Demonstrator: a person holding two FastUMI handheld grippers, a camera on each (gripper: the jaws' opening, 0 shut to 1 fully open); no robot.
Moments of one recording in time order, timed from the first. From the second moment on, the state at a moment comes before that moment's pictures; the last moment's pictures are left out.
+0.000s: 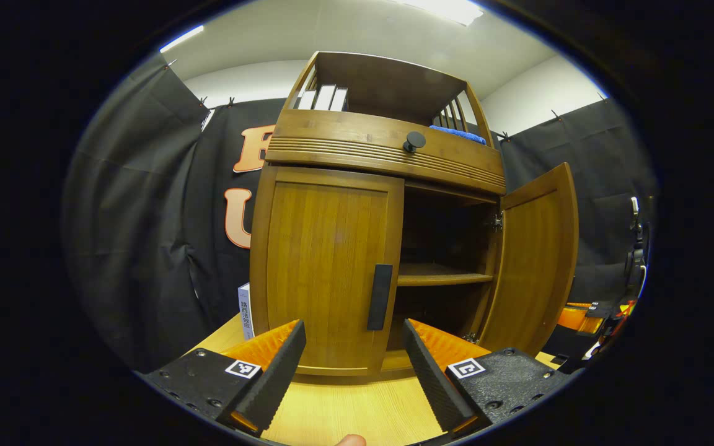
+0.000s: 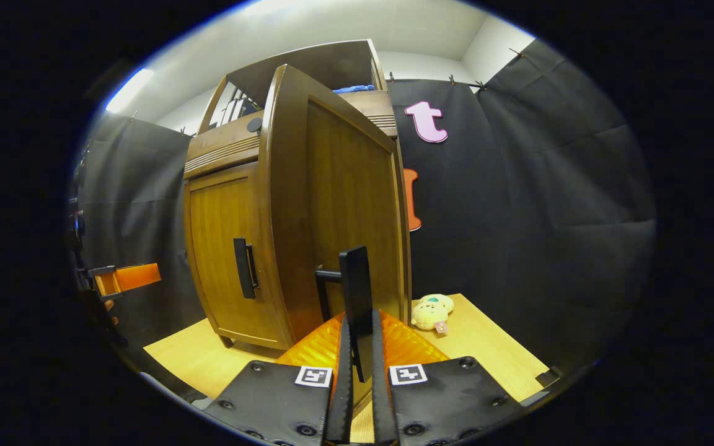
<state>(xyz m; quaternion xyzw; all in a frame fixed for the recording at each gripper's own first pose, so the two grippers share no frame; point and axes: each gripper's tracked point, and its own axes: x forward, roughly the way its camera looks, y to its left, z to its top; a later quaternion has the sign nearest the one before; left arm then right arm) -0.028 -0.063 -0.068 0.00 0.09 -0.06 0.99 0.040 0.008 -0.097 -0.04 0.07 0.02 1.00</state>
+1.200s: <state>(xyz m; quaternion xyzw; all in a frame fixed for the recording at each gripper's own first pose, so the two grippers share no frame) -0.024 -0.063 -0.083 0.00 0.13 -0.07 0.99 0.027 -0.077 -0.097 -0.01 0.08 -0.03 1.00</state>
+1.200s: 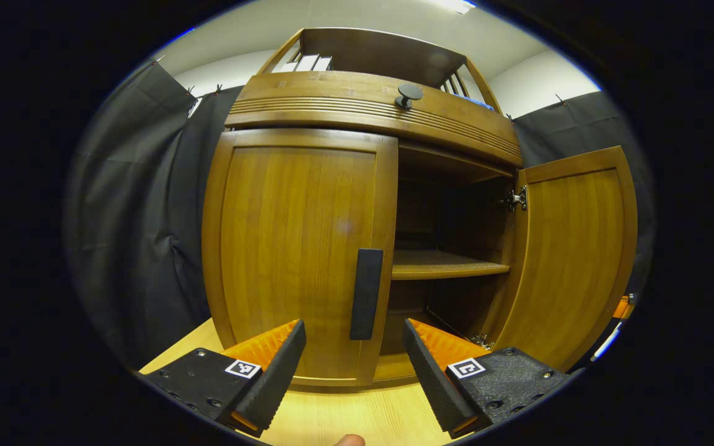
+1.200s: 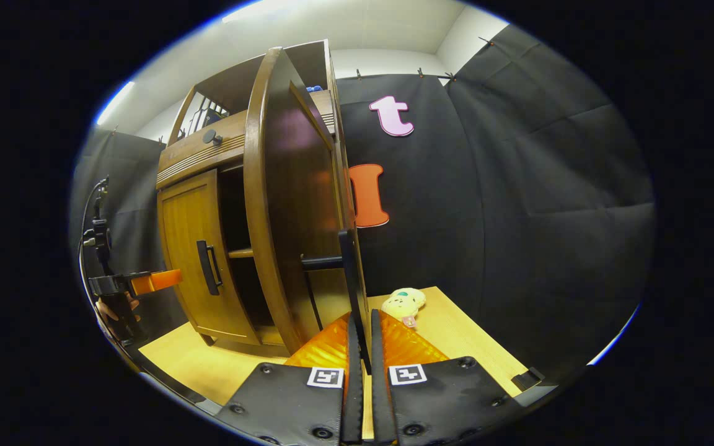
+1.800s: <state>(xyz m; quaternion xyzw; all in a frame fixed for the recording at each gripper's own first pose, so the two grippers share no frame) -0.023 -0.061 -0.089 0.02 0.13 -0.06 0.99 0.012 -0.103 -0.097 -0.02 0.06 -0.05 1.00</state>
